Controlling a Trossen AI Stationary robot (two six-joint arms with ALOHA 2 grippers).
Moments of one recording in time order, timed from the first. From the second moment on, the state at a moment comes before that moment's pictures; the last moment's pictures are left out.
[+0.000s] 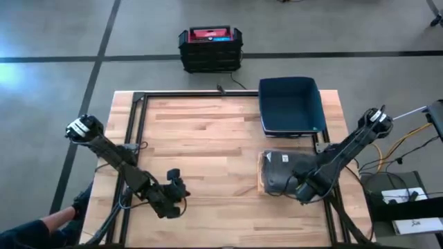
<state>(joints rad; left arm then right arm) -0.75 1.44 0.69 -0.22 -0.51 -0.69 0.74 1.42 0.71 -1.09 0.06 1.44</state>
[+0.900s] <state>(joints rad) -0.75 1.44 0.69 -0.22 -0.49 -0.69 0.35 1.80 0.92 -0.41 0.19 0.83</state>
